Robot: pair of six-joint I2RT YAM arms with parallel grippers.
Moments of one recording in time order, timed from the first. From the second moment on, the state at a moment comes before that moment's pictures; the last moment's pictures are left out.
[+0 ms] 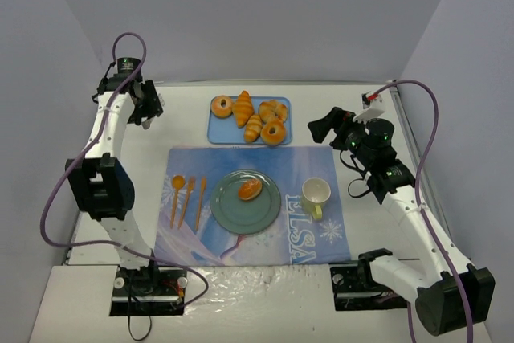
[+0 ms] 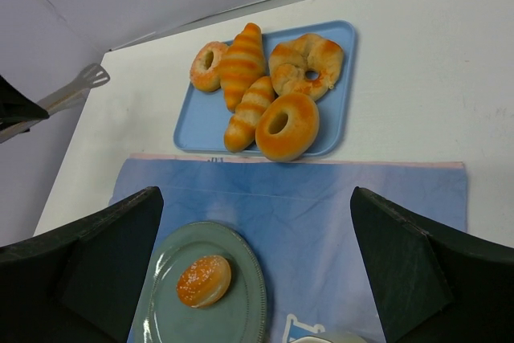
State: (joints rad) left arm 0.06 1.91 1.86 -0.94 -0.10 -0.31; right arm 0.23 1.01 0.83 -0.06 -0.15 0.50
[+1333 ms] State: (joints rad) left arm 0.14 2.38 2.10 -0.94 -0.07 -0.31; right arm 0.23 1.01 0.83 -0.06 -0.15 0.50
